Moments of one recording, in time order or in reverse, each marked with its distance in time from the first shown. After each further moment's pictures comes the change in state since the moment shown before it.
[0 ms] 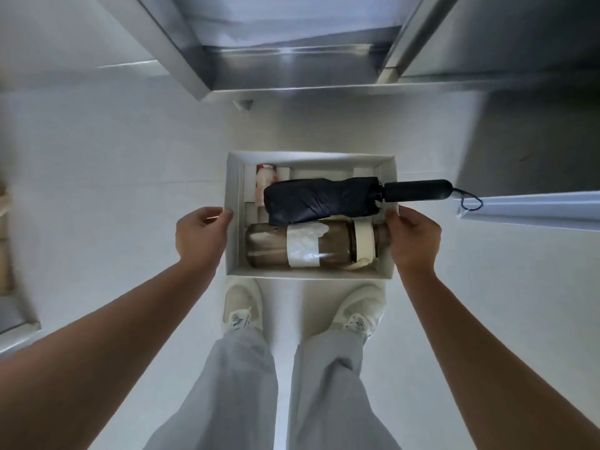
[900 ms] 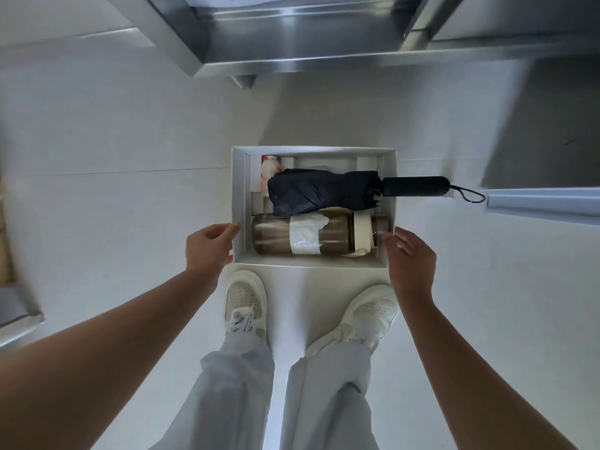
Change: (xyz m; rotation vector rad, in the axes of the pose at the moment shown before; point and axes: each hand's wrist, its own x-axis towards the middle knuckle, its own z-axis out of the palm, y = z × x) left_hand 0.027 -0.064 0.022 -0.085 -0.136 -0.188; right_hand -0.011 0.064 0.031 0.040 -0.097 0.103
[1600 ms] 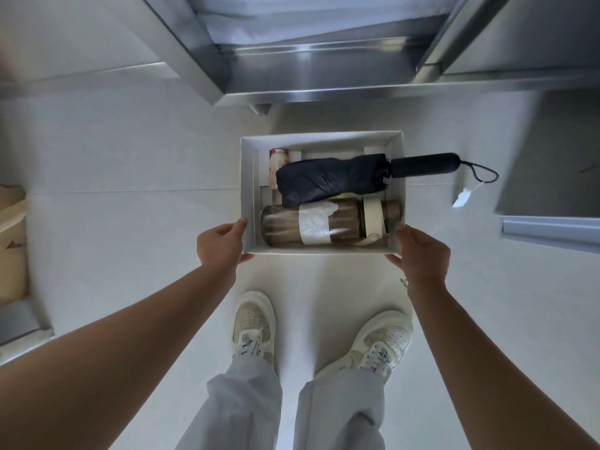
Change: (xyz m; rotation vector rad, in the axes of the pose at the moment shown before) left_hand 0.019 0.033 0.015 -0.145 0.143 -0.054; right_hand 0.036 -0.040 0.020 0.320 0.030 0.197
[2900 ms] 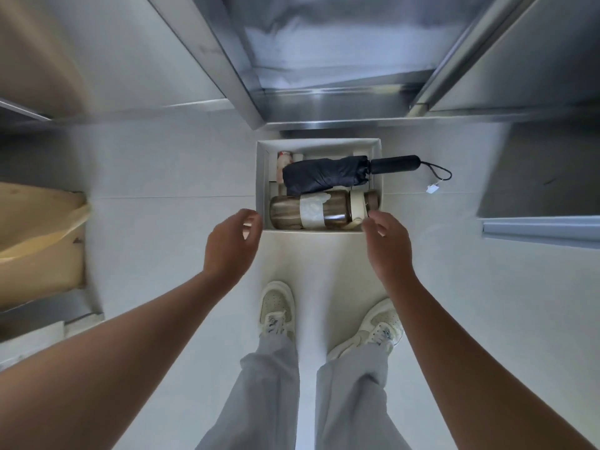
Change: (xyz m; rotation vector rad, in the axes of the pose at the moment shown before) left_hand -0.081 0.059 -0.089 0.695 -0.073 0.745; right_hand -0.133 -0.083 0.021 -0.408 -0.254 -0.263
